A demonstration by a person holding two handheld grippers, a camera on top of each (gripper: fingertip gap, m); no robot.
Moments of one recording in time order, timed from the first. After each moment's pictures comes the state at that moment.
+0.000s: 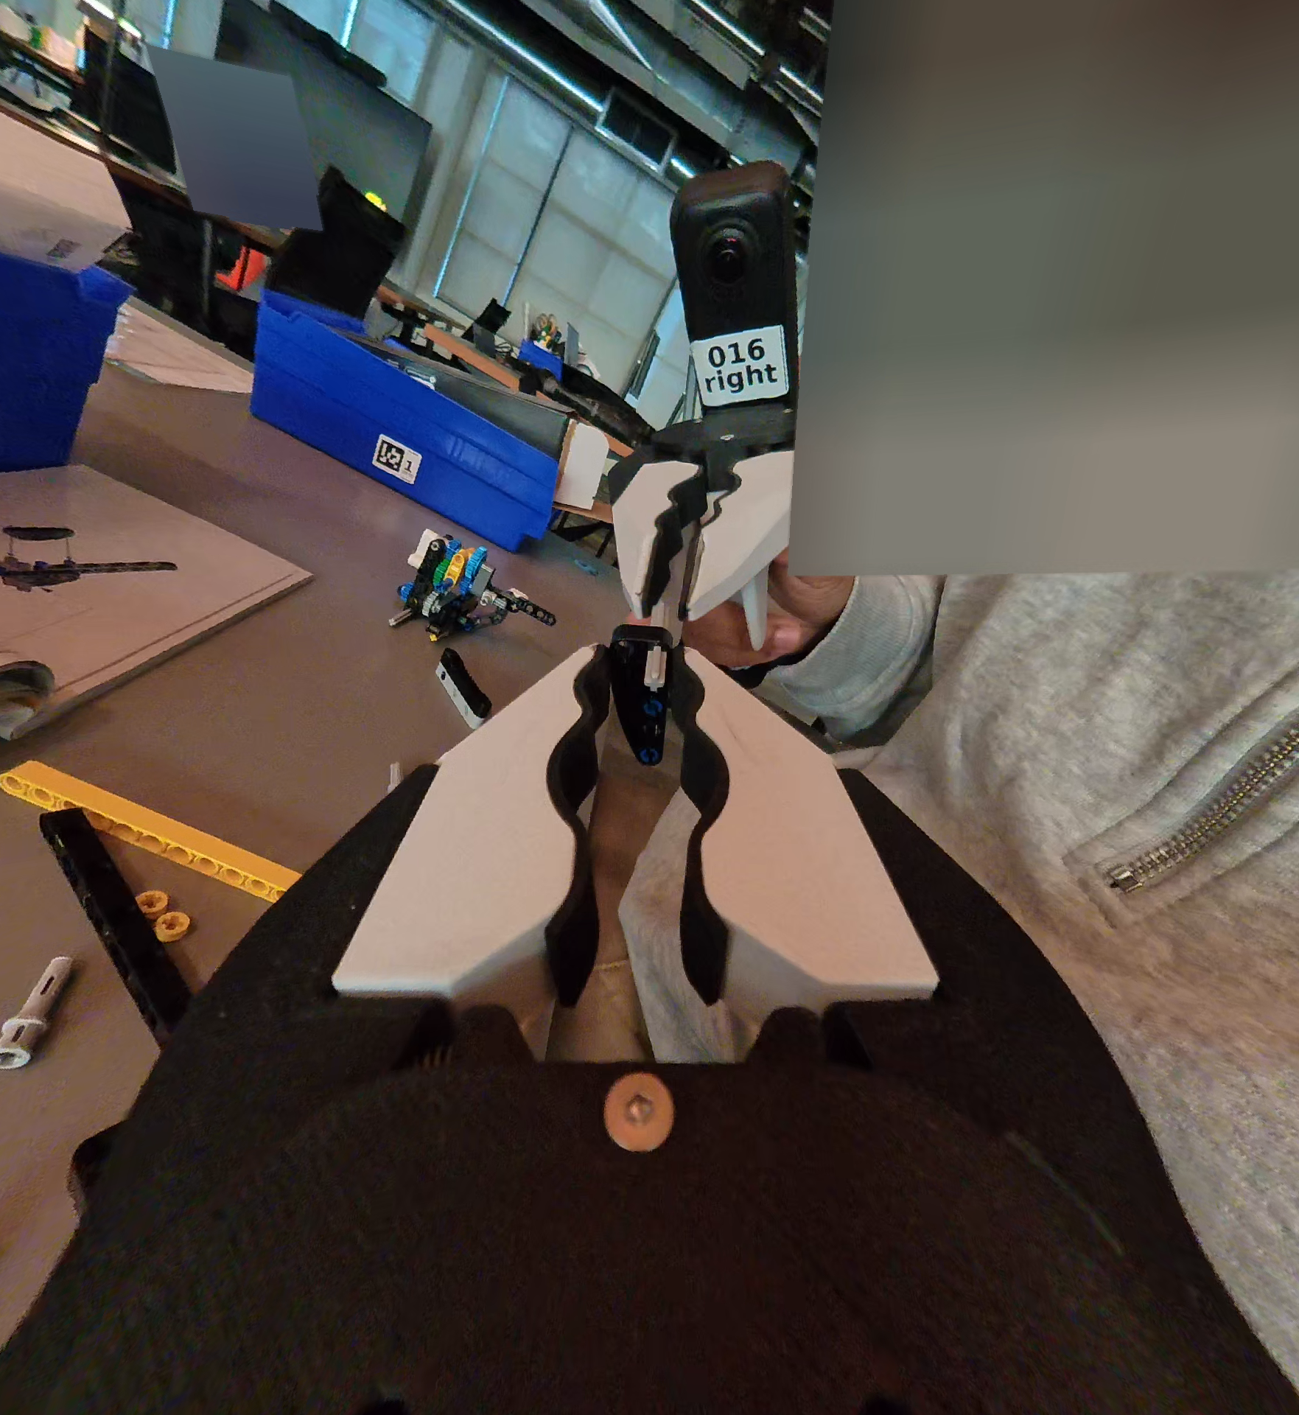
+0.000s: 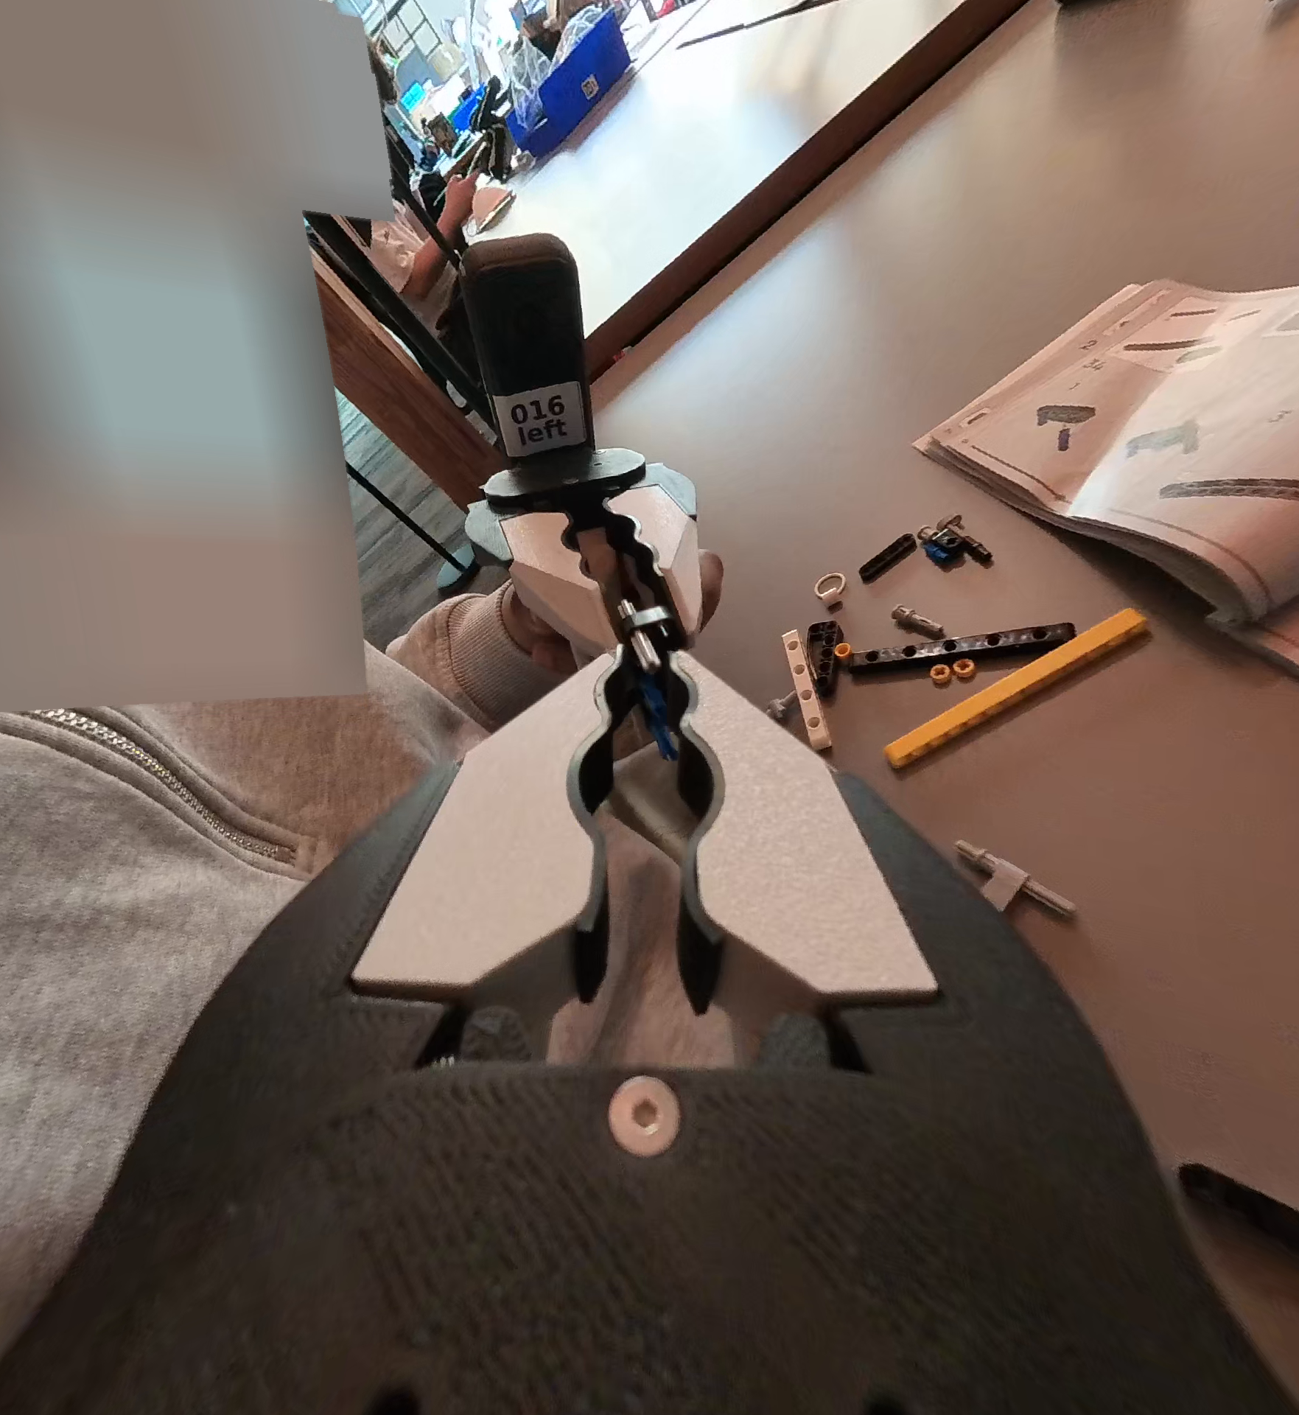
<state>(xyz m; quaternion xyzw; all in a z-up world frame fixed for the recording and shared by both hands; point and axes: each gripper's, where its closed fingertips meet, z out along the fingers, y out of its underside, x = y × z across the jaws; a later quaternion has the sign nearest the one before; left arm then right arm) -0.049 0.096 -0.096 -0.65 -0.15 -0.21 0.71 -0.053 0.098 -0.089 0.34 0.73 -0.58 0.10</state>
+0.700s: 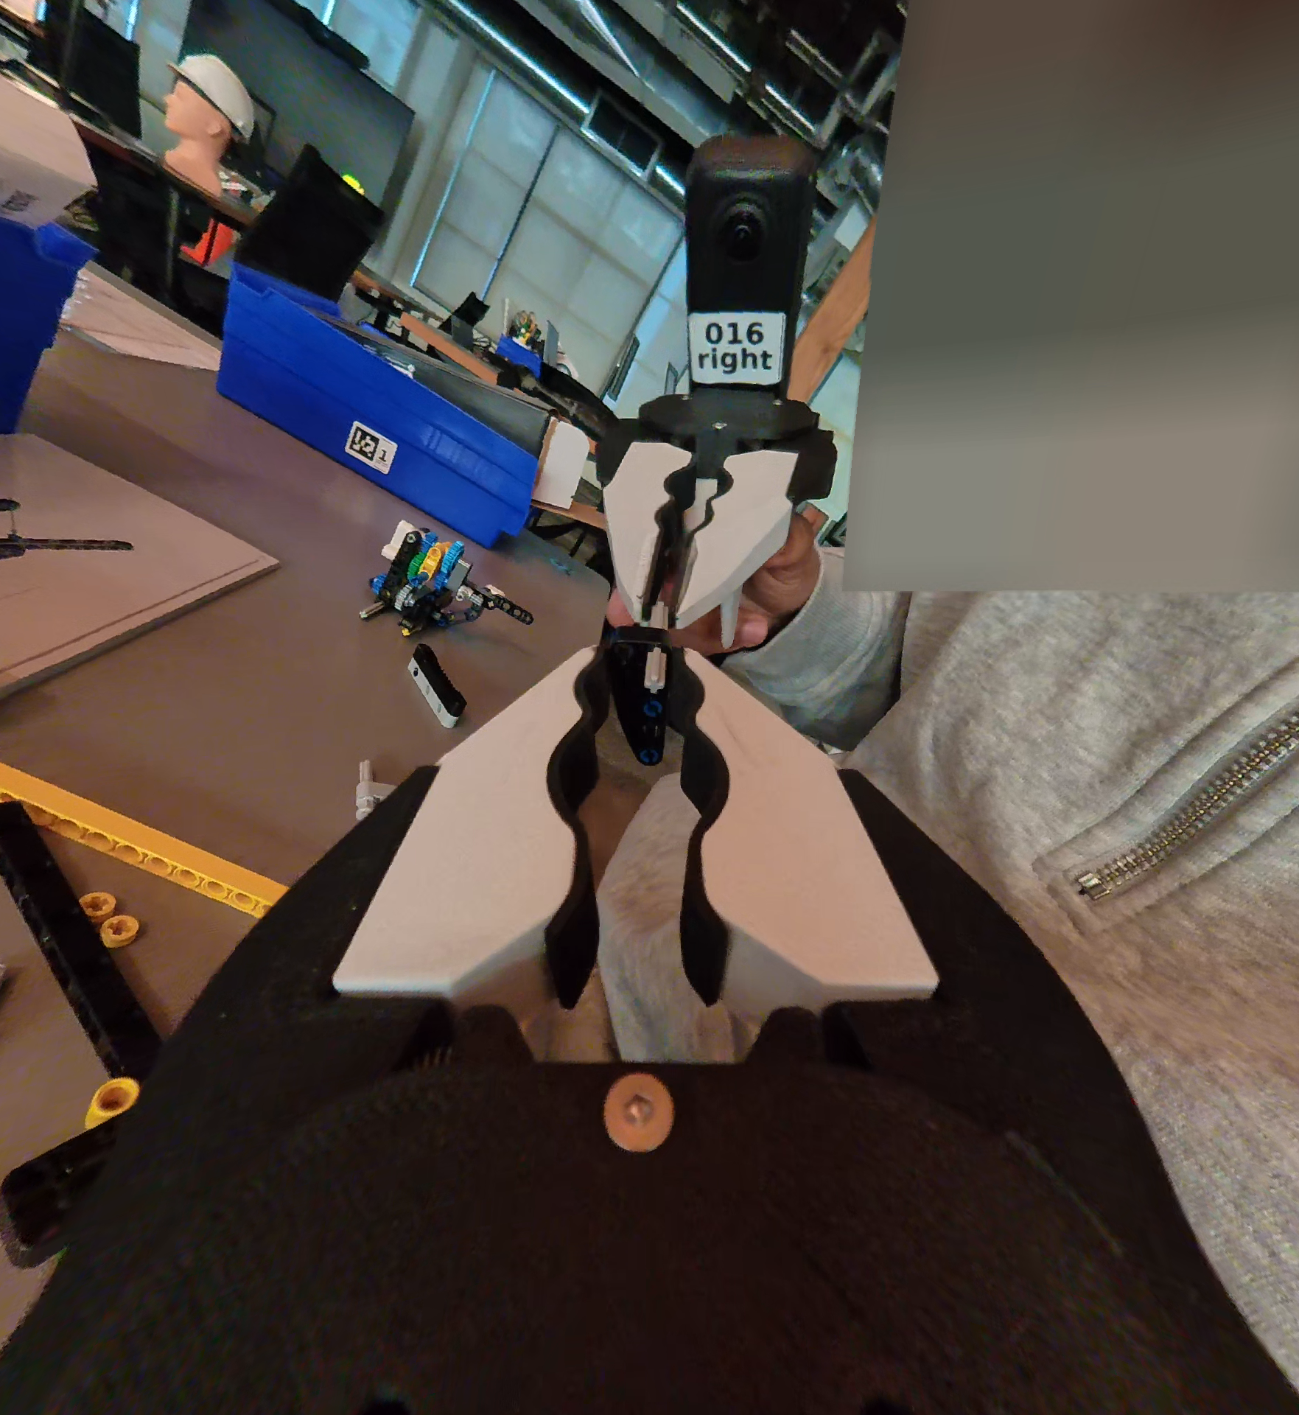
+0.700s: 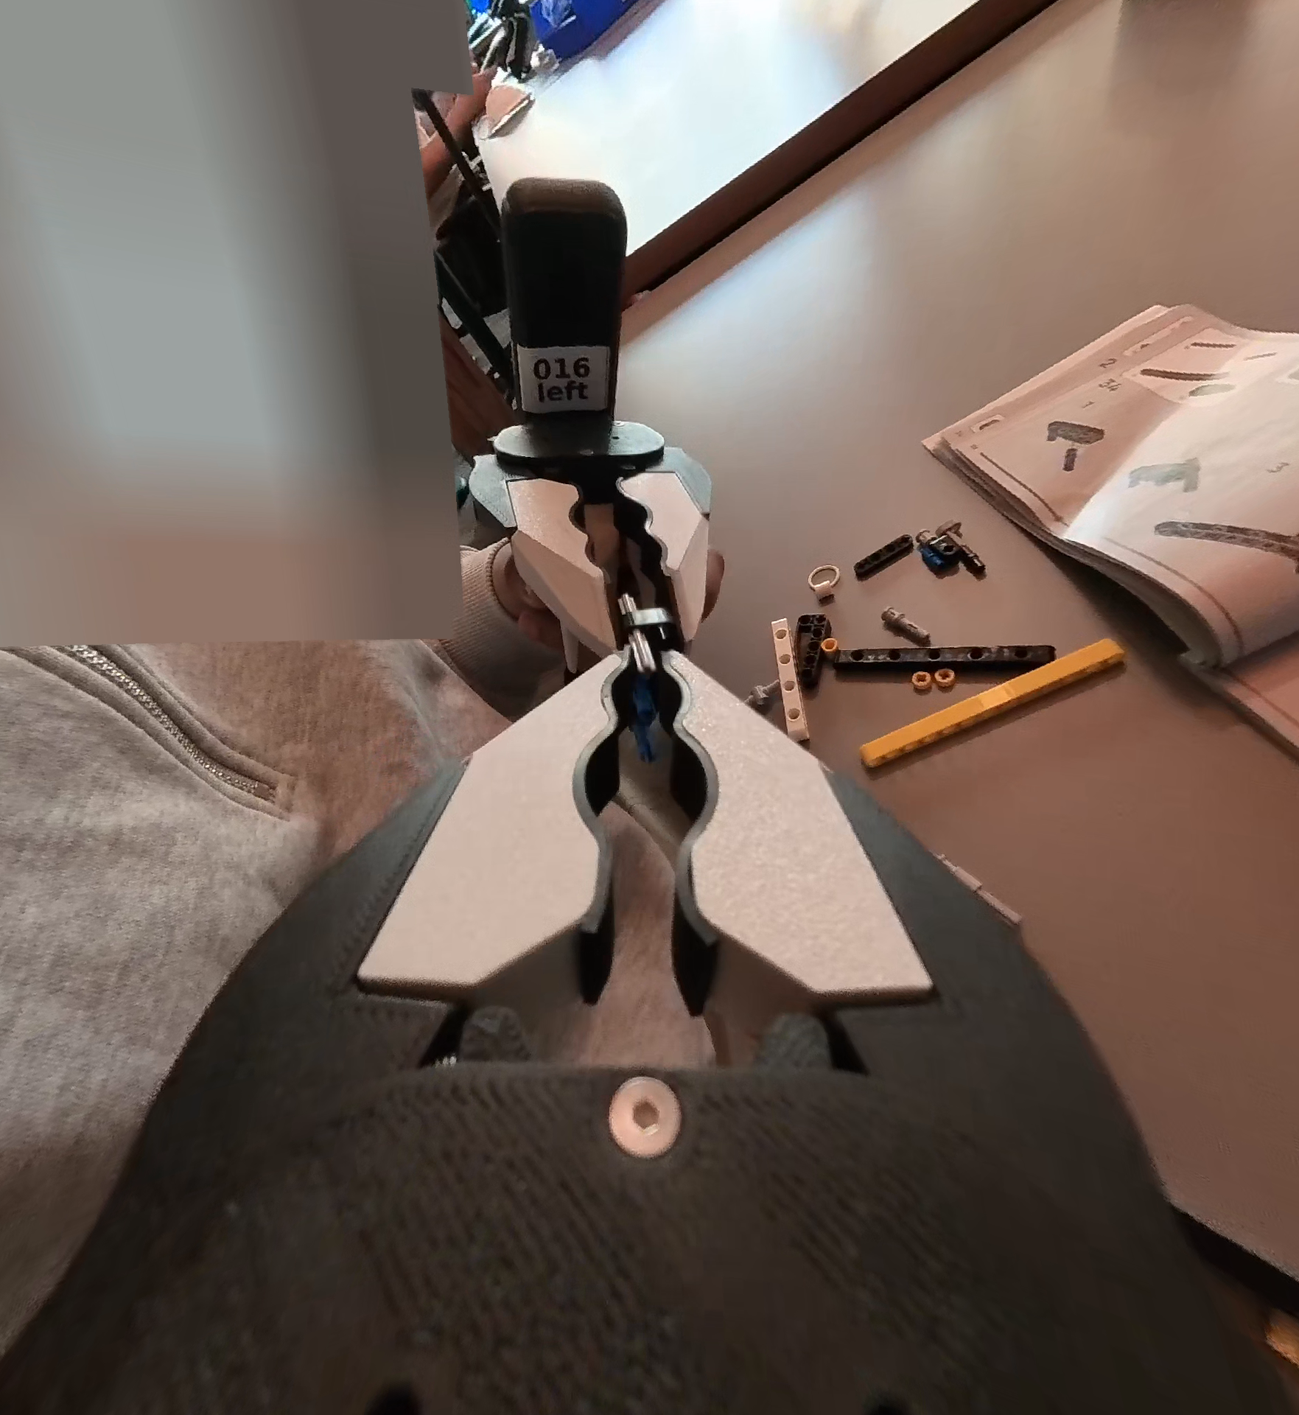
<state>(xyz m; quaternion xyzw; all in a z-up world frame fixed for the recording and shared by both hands) -0.047 0.100 -0.096 -0.64 -0.16 -0.24 0.71 -0.051 0.098 -0.092 0.29 0.77 -0.56 0.08</state>
